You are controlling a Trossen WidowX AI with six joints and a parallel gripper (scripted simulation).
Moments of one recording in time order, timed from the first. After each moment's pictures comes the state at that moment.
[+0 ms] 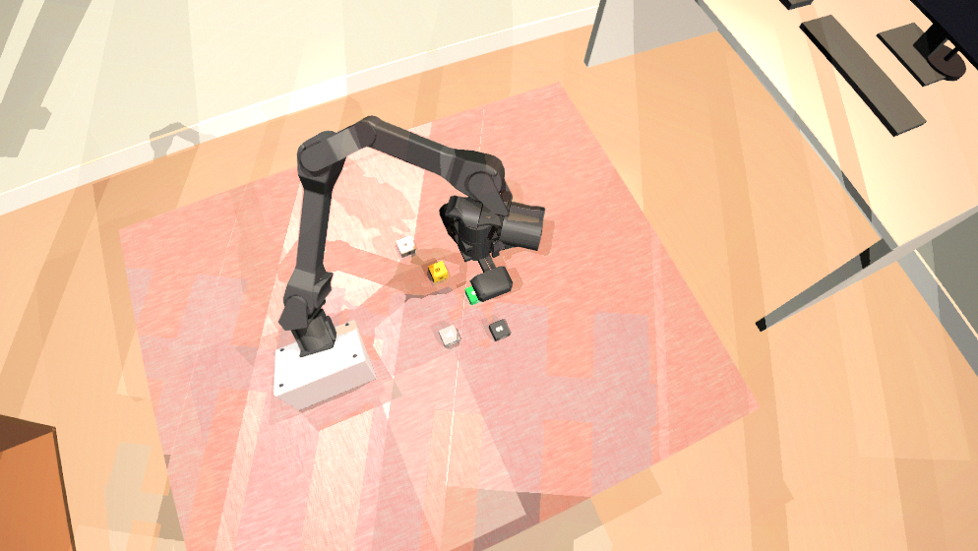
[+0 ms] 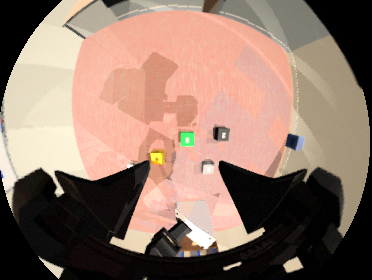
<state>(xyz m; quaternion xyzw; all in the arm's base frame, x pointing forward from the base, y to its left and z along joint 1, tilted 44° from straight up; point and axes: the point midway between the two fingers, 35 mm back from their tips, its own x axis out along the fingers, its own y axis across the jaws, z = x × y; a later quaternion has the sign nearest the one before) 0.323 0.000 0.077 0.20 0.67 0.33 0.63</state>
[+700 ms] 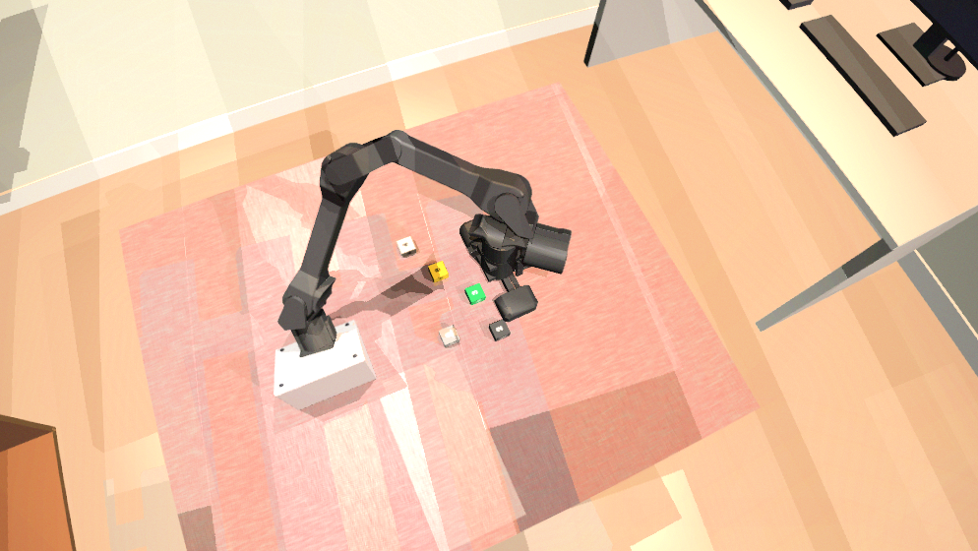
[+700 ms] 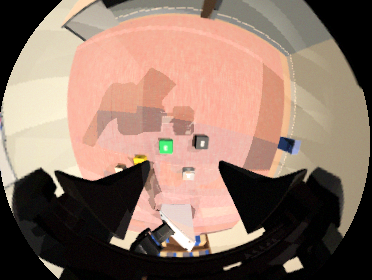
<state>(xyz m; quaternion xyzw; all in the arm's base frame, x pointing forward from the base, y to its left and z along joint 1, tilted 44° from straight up) 0.351 -0.034 0.045 0.19 0.67 0.33 0.64</state>
